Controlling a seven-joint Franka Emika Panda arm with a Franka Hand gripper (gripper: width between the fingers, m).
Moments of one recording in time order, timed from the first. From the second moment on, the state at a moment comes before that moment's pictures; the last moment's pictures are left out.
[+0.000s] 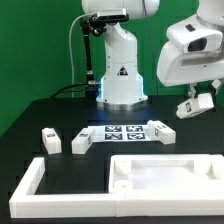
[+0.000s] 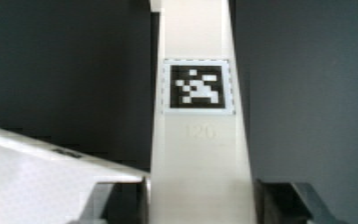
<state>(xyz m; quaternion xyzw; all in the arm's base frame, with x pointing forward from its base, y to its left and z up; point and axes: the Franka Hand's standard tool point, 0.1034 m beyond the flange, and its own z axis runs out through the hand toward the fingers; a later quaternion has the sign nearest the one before) 0.547 0.120 0.166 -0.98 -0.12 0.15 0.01</state>
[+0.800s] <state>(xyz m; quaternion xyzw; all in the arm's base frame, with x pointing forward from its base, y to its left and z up) 0.612 0.088 0.232 -0.98 -0.10 -0.16 0.03</state>
